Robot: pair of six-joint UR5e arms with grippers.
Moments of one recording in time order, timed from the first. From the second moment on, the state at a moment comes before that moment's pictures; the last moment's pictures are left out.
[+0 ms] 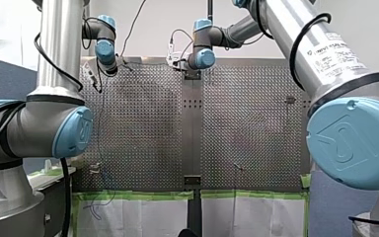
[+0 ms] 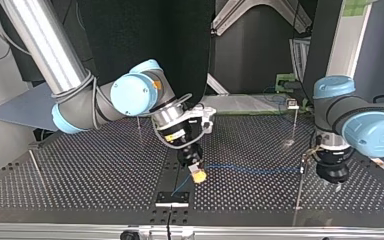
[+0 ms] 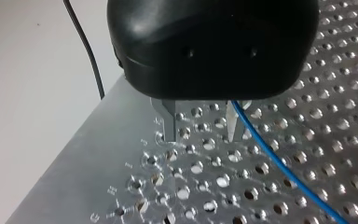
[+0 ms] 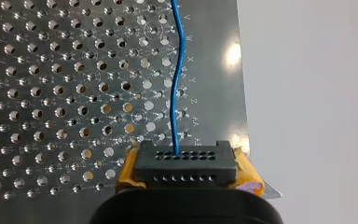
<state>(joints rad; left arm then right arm) 0.11 -1.71 -1.45 -3.19 -1.71 -2.06 2.32 -0.98 0.93 -0.09 1.43 1.63</state>
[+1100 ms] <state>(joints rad) 0.08 -1.54 -1.61 -3.35 -1.73 -2.04 2.32 -0.98 0.93 -0.08 1.43 1.63</state>
